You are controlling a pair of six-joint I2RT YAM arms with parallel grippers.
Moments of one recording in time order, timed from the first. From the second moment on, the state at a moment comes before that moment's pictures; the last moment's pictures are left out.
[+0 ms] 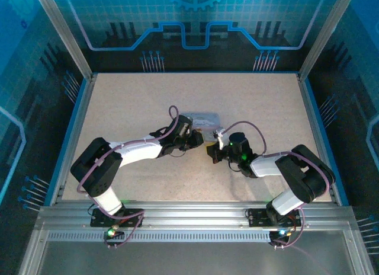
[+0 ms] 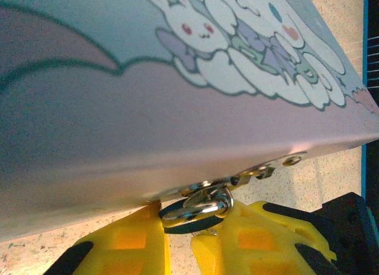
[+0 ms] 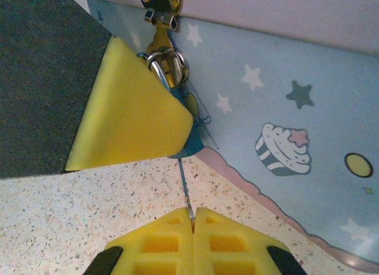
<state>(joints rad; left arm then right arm) -0.69 1.67 0.93 0.00 0.16 -0.96 0.56 1.56 0.42 0.63 -0.32 0.25</state>
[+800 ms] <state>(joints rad) -0.69 1.67 0.93 0.00 0.16 -0.96 0.55 1.56 0.42 0.65 -0.34 0.25</state>
